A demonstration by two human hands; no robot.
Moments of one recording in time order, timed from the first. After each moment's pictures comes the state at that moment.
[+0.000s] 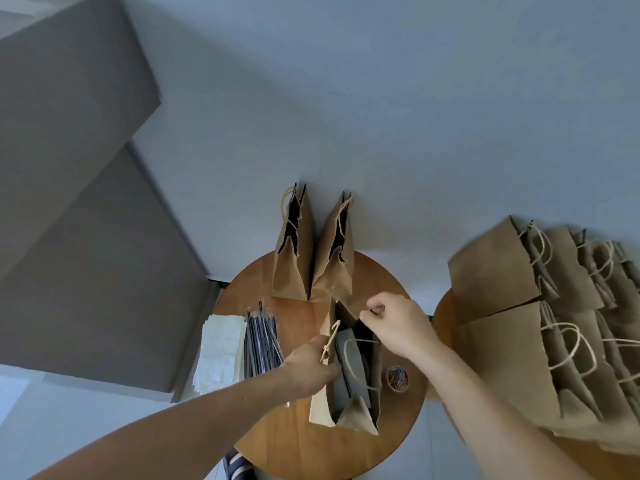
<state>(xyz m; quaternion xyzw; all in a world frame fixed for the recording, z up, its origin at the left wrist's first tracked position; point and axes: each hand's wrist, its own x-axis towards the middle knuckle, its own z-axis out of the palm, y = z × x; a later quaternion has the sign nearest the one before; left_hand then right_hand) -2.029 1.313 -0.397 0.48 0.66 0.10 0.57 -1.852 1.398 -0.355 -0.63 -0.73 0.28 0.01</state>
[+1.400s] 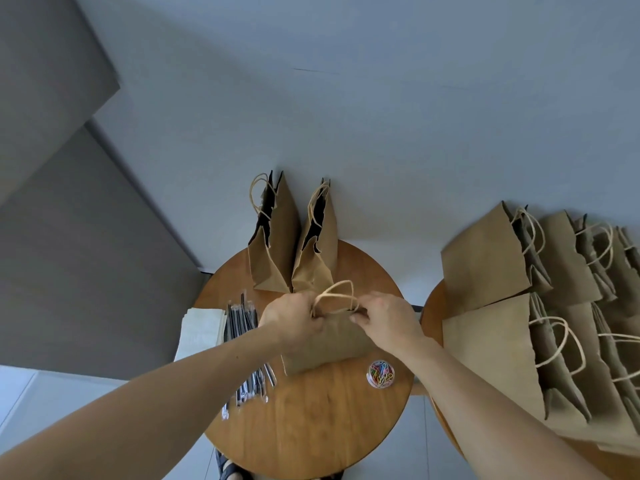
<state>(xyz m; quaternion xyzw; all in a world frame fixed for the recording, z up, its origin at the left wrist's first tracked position) -2.002 1.383 -0.393 0.65 0.71 0.01 0.28 -1.804 1.424 -0.414 -0.49 -0.85 0.17 0.07</state>
